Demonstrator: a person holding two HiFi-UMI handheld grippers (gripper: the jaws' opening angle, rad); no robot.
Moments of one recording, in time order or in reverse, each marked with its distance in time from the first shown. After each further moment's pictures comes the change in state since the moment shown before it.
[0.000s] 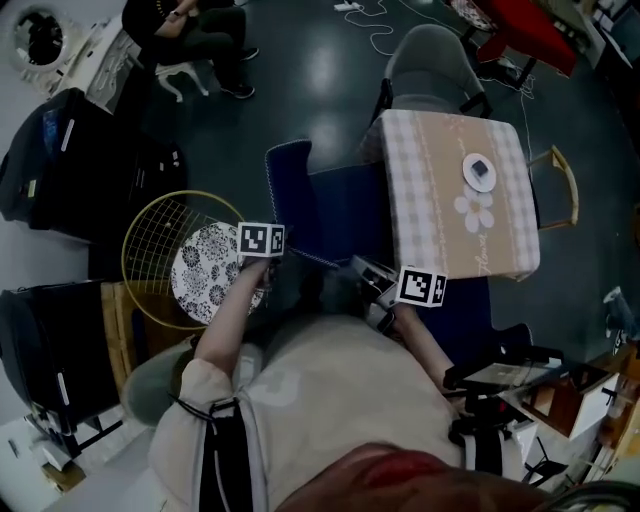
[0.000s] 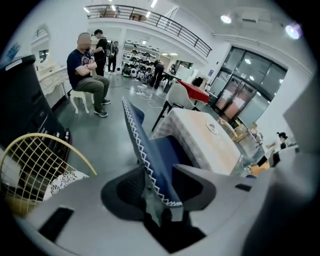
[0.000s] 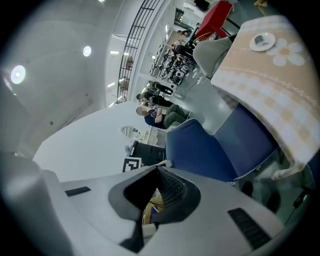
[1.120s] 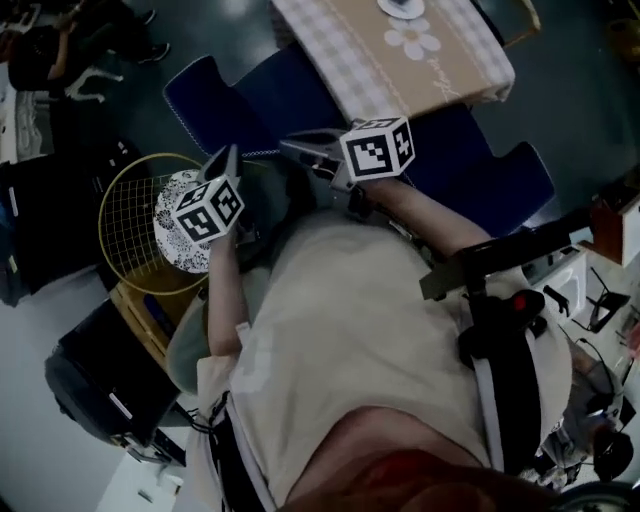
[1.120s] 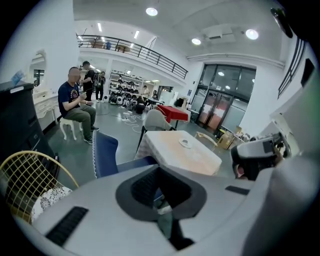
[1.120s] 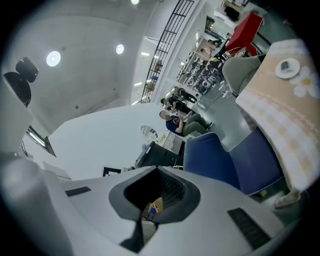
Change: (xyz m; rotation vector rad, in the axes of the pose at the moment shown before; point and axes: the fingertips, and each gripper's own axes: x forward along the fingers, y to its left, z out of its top) left arm -0.101 -0.136 -0.008 0.150 -0.293 -0.094; right arm -0.050 0.063 -0.017 -0.267 -0.074 0.158
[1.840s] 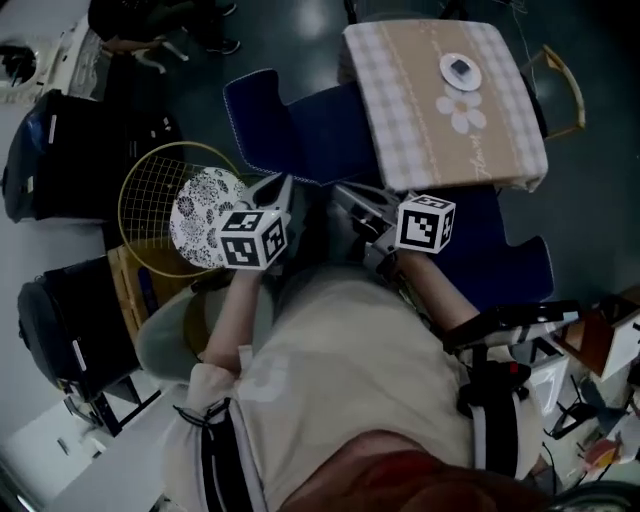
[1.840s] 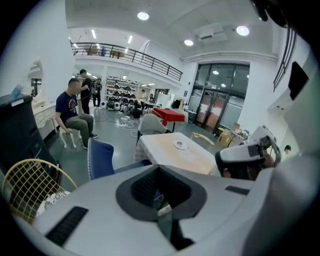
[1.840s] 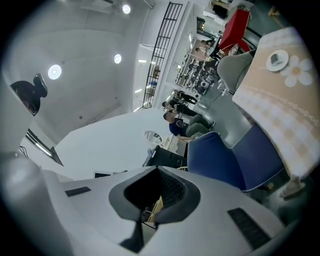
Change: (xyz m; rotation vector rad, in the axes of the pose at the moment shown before) left arm -0.019 -0.069 0.004 0.060 -0.040 0.029; right arm -0.052 0.000 0.003 0.071 -0.042 0.069
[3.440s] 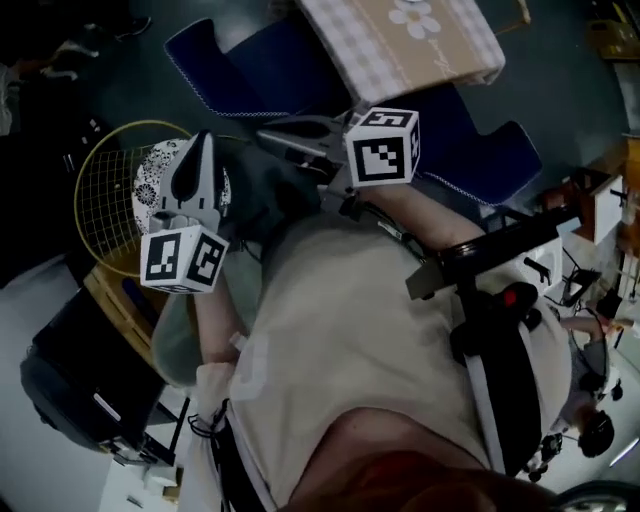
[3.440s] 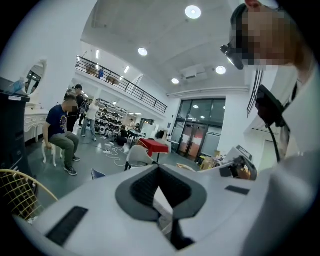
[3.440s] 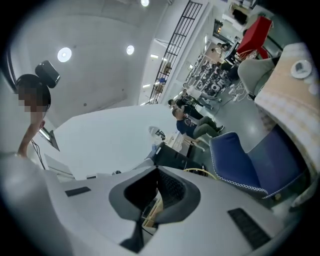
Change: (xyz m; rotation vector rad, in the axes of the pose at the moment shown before) left arm -0.130 0.075 0.052 0.000 -0.385 -0.226; right arm 0.119 0.091 -0.044 -0.137 0.006 -0.022
